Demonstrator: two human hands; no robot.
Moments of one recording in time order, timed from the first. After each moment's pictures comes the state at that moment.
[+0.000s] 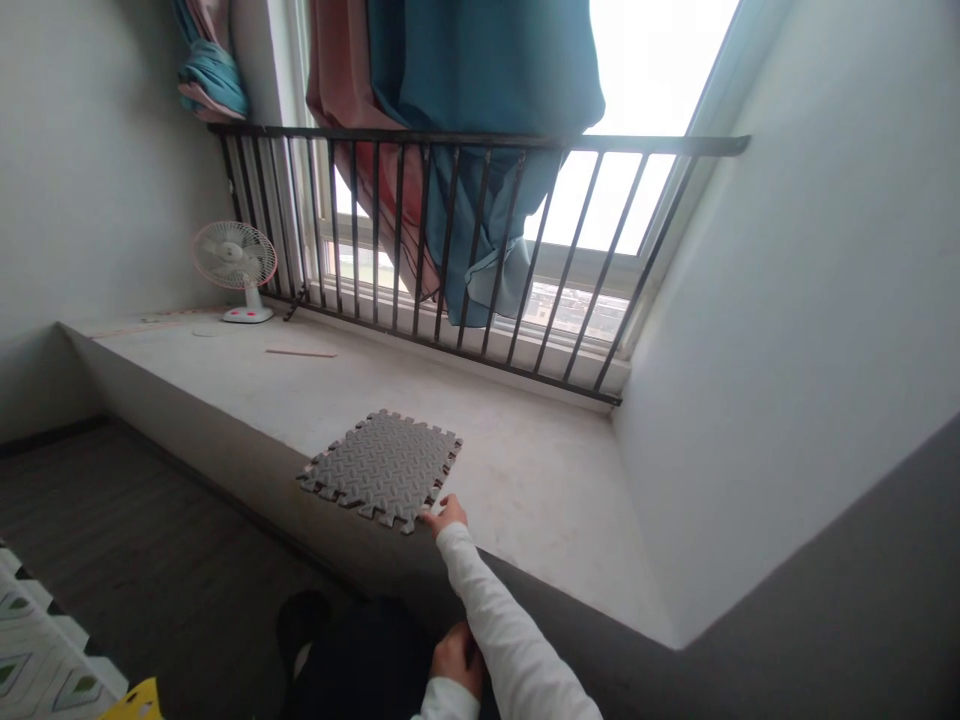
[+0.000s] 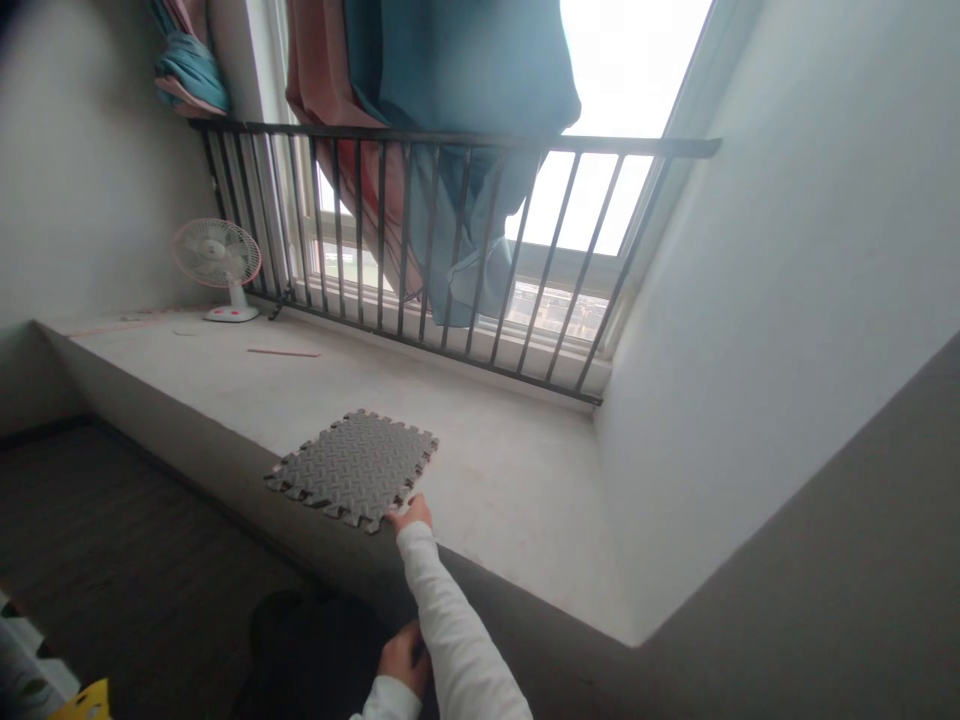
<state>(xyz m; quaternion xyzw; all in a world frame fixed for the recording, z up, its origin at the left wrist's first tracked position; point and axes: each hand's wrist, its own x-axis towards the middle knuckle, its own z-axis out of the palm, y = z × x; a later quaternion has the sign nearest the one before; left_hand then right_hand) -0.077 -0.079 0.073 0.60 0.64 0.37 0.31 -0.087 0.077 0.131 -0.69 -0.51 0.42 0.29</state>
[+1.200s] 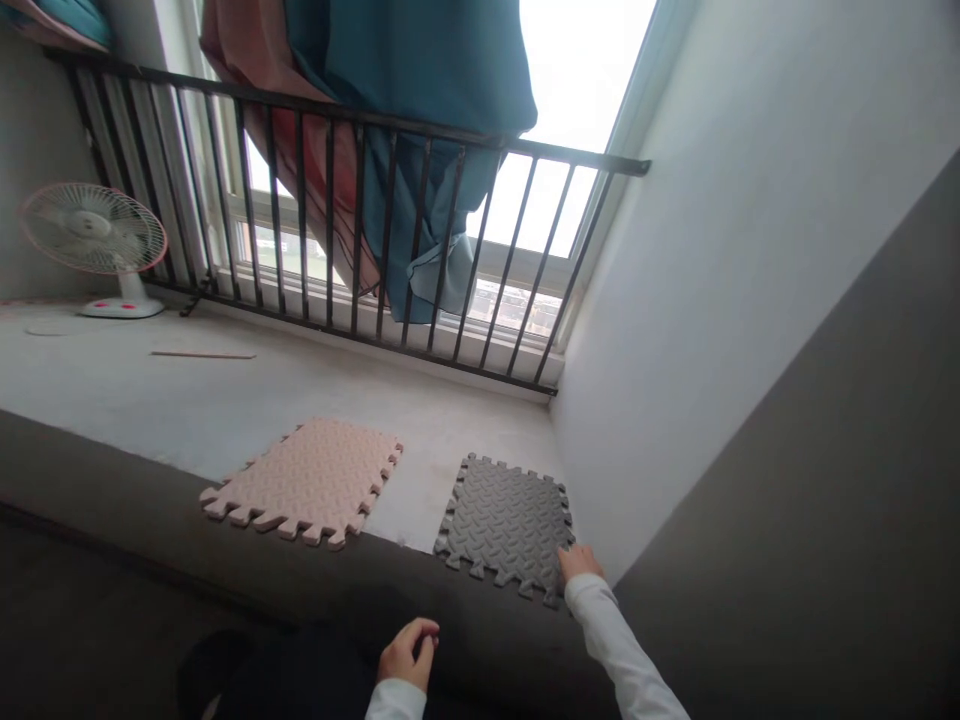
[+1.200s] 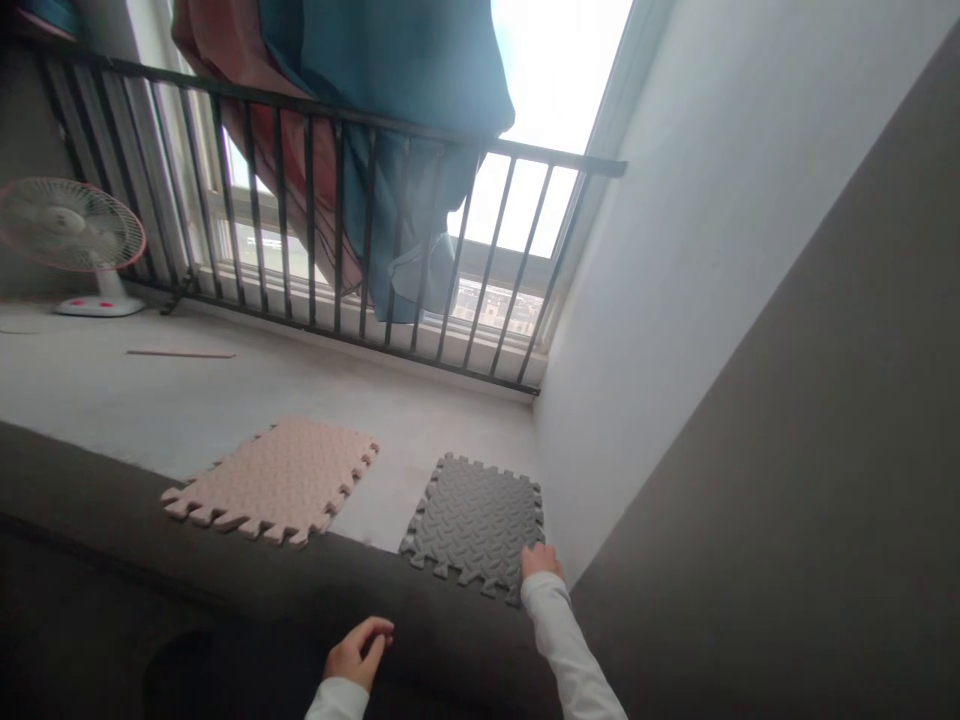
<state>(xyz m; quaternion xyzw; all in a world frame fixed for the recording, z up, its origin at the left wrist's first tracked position) -0.057 -0.073 0.069 0.56 0.62 0.45 0.32 0.203 -0.015 0.178 -0.78 -0.59 0.07 -0.19</state>
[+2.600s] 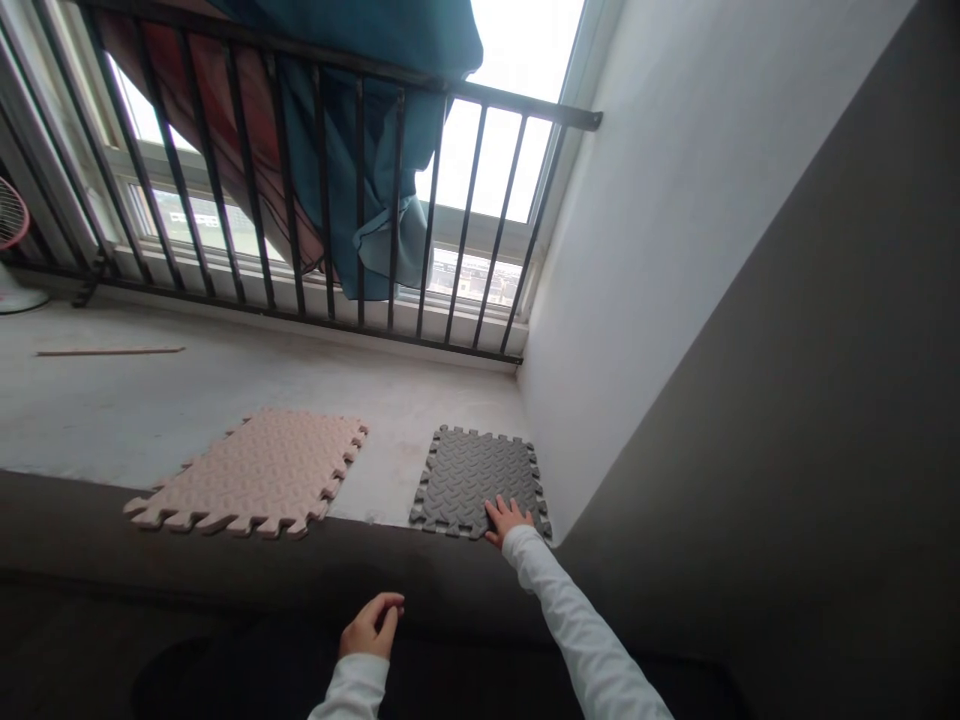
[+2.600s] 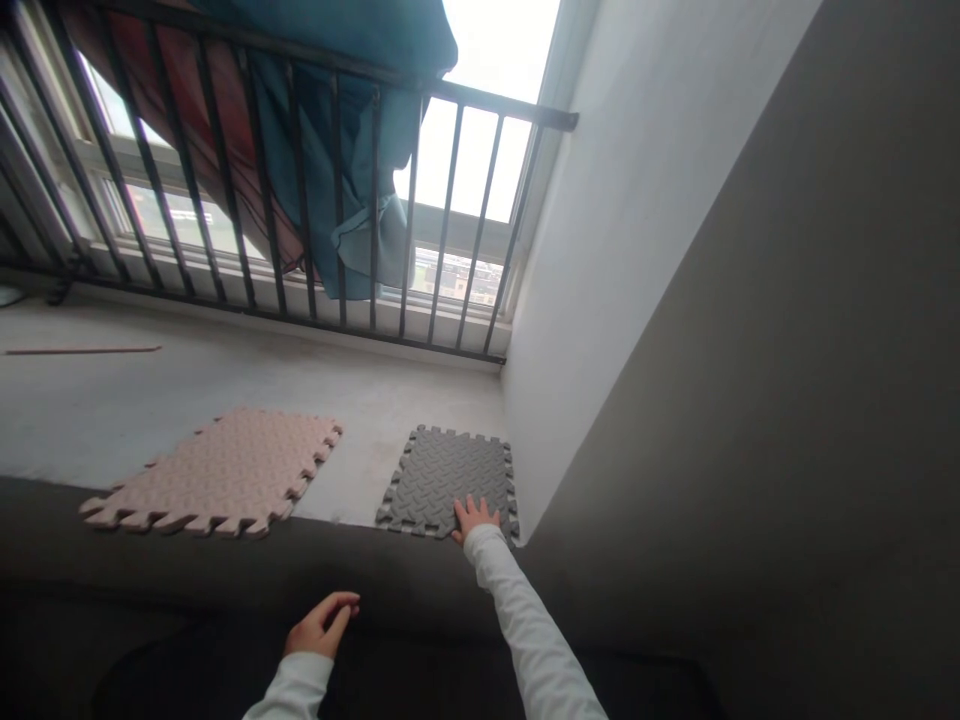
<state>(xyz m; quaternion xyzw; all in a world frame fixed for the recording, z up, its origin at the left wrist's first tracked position) -0.074 -0.080 0.084 0.56 0.64 0.40 0.34 0.182 0.002 0.125 -0.74 -0.63 0.18 -0.16</state>
